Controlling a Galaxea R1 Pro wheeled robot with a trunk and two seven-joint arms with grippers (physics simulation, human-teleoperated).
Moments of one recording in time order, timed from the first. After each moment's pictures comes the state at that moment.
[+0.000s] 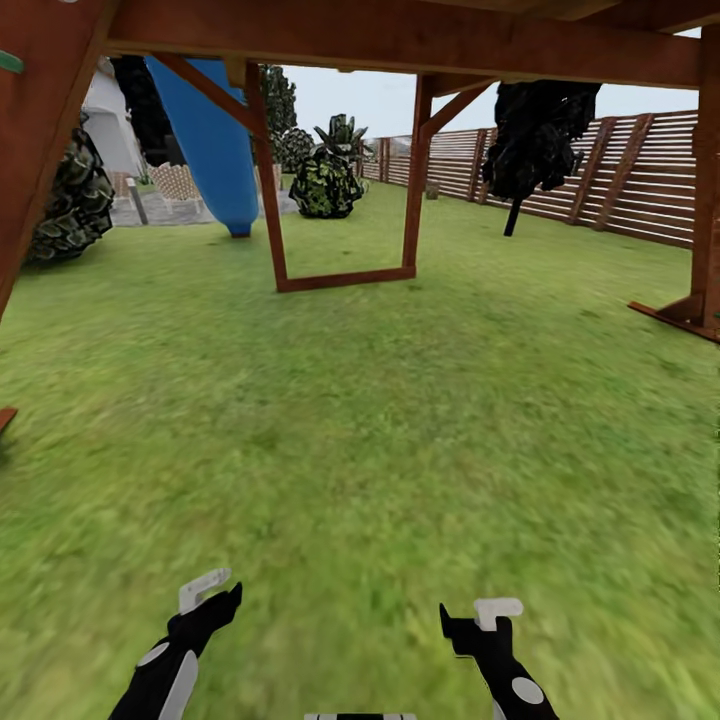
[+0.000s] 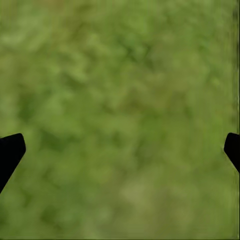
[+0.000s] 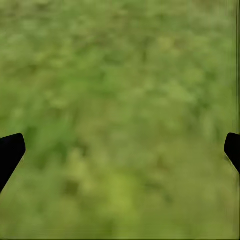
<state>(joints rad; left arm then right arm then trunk) -0.32 -0.05 0.28 -0.82 0.15 0.13 0.01 -0.30 0.03 0.03 -0.65 -0.01 -0.16 -0.01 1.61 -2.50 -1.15</state>
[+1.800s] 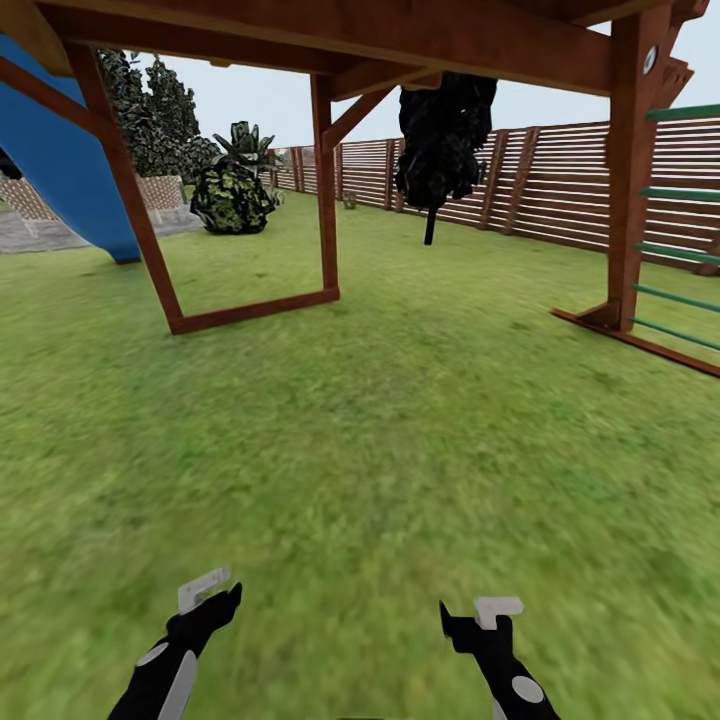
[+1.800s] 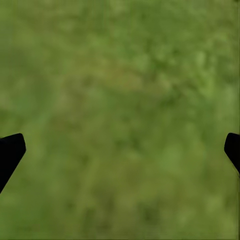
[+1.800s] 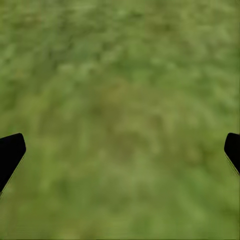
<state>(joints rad) -0.32 -0.05 0.28 -0.82 0.15 0.13 0.01 -0.30 0.03 0.03 -0.65 -0.01 -0.16 -0.01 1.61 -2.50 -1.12</state>
